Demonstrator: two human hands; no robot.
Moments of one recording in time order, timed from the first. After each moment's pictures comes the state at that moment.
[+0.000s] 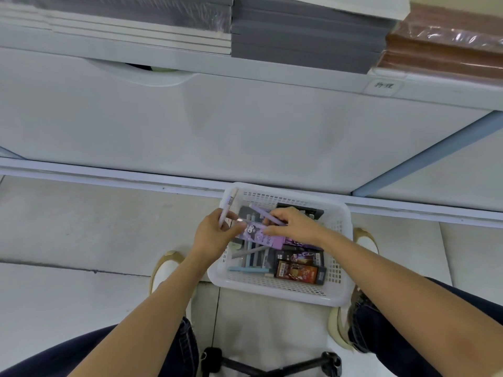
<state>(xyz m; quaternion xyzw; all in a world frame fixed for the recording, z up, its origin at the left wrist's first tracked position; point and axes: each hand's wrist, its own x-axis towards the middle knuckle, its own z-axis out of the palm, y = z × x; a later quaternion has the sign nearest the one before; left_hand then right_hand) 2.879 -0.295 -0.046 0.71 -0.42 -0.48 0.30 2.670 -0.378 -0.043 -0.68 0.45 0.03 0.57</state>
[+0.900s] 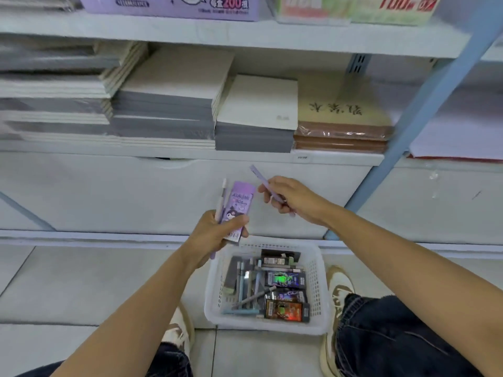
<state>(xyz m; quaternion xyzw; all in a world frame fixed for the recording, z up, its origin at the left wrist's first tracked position) 2.863 -0.314 0.126 0.56 -0.42 -0.58 0.41 2.663 -0.409 0.155 -0.62 0.43 -0.23 0.61</state>
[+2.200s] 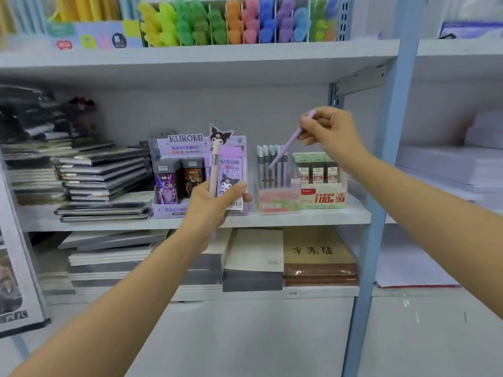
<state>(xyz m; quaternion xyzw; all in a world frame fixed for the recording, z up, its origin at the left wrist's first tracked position) 2.846 -0.340 0.443 0.44 -0.55 -0.34 0.62 2.618 -0.440 0.526 -0.71 0.31 -0.60 0.21</state>
